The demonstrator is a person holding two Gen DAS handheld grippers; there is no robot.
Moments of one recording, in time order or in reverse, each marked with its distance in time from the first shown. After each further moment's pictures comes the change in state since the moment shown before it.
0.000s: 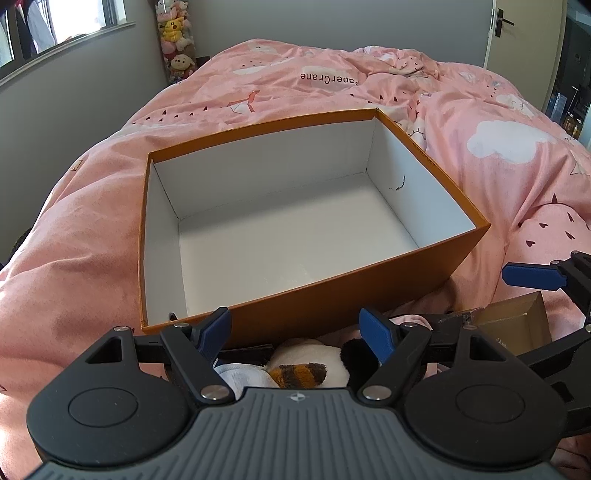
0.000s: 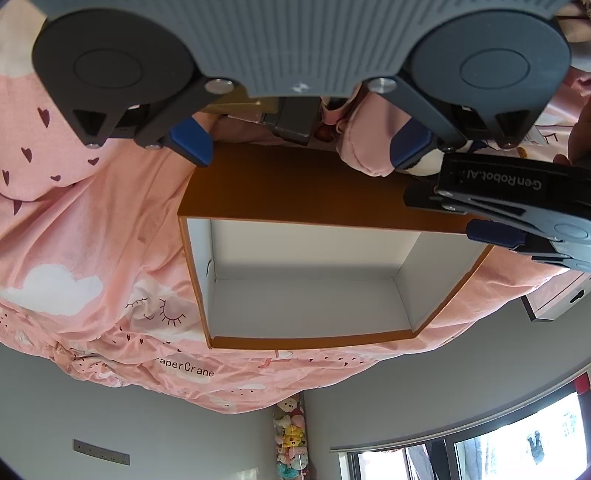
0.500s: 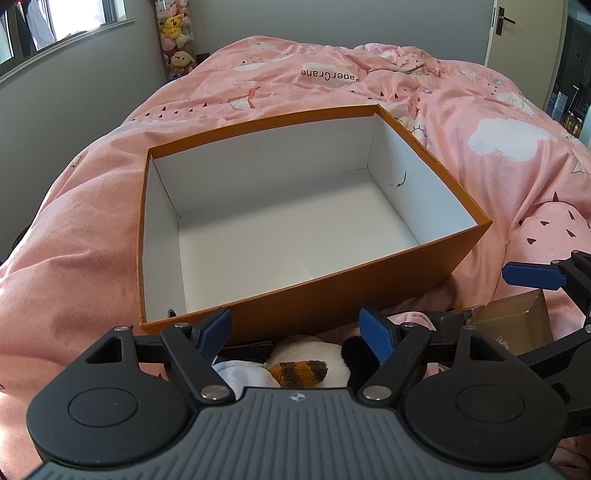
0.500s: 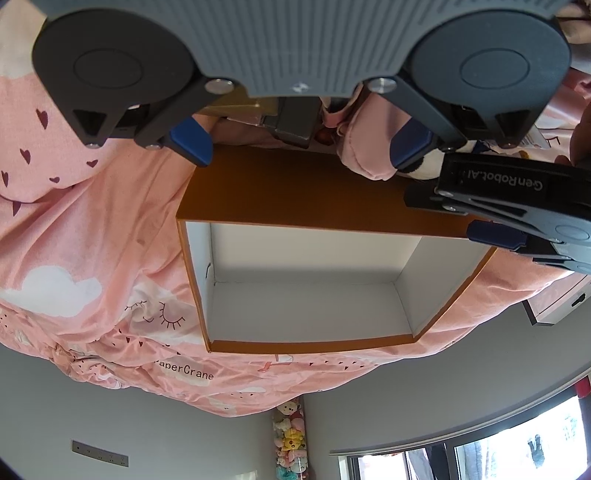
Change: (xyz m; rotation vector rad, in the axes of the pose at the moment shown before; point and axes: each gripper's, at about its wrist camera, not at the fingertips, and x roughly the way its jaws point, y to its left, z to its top) left arm 0.001 0.000 0.000 -0.001 0.009 -0.002; right arm 0.002 0.002 -0.001 -0.004 0.010 -0.004
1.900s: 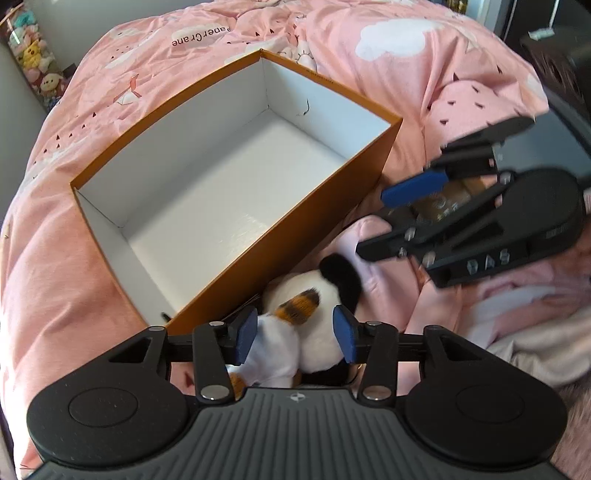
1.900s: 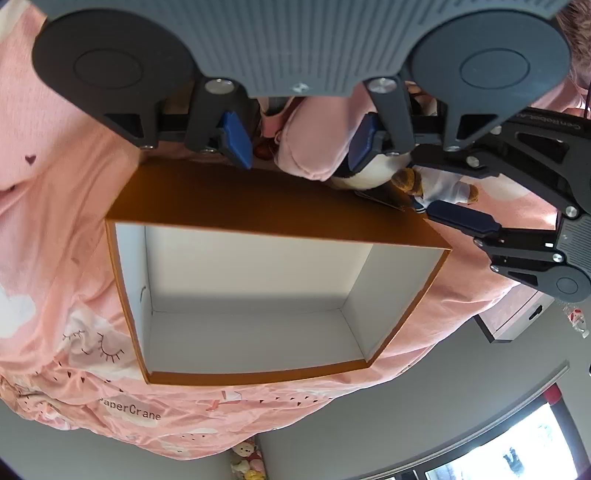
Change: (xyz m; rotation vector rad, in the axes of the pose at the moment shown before) left arm -0.016 0.009 0.006 0.445 0.214 -0.205; right arm 0.014 0.004 0.025 0.010 0.155 0.205
